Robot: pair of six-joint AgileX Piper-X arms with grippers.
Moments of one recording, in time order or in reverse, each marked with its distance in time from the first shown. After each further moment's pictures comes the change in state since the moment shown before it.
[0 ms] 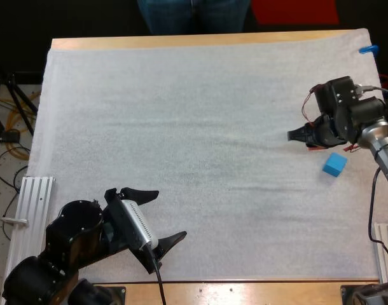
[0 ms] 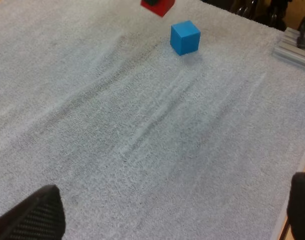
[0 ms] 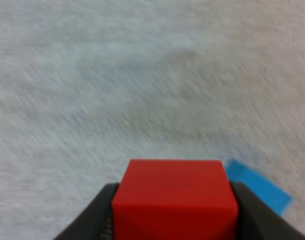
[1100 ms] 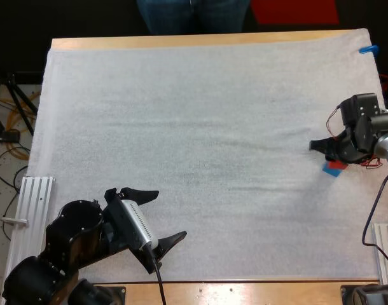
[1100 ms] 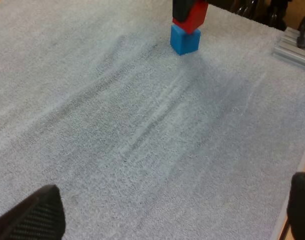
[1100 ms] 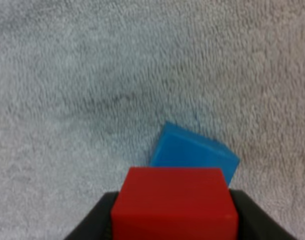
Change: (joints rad) left arm 0.000 0.000 0.000 0.000 0.000 0.000; right arm -0.163 -0.002 0.178 -0.083 -0.052 0.069
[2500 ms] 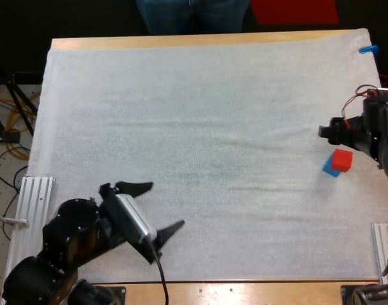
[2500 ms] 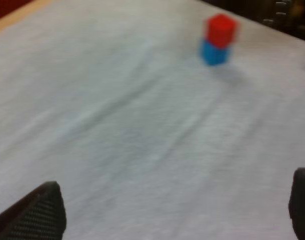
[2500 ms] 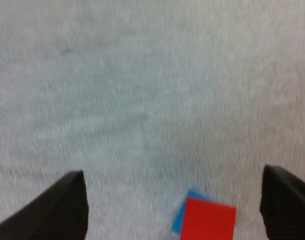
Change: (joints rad) left arm 0.041 0.005 0.000 -0.051 -0.075 -0.016; right arm 0.044 -0.354 0.004 -0.121 0.047 -0.063
